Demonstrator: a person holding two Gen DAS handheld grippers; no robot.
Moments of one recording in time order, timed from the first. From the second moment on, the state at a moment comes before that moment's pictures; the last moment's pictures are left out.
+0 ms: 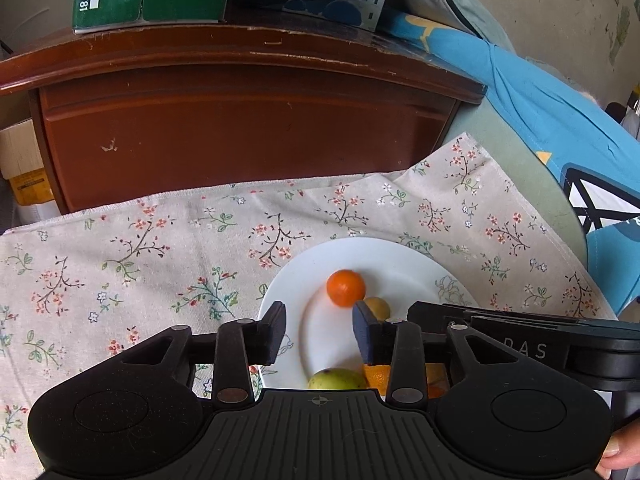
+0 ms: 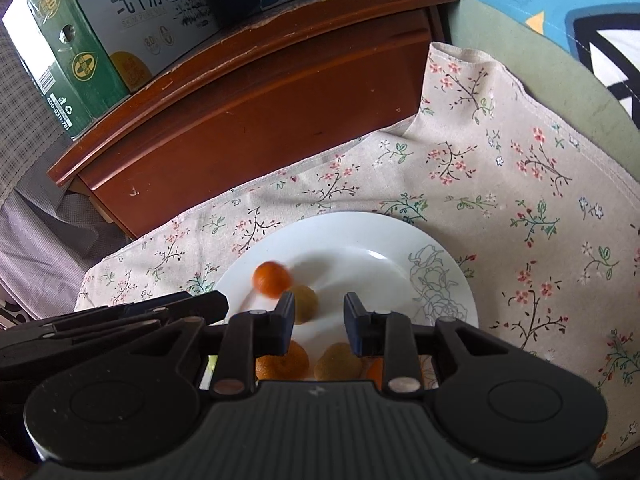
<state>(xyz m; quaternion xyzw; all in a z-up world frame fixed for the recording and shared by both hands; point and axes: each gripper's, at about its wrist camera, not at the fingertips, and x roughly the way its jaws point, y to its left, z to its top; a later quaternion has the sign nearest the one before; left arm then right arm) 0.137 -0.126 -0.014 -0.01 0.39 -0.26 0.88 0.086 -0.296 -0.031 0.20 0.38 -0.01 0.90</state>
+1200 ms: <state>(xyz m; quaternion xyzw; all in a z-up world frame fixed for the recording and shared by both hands) 0.053 -0.009 0.051 -0.04 0.38 -0.16 0.91 -0.006 -0.220 0.006 0.14 0.35 0.08 0.92</state>
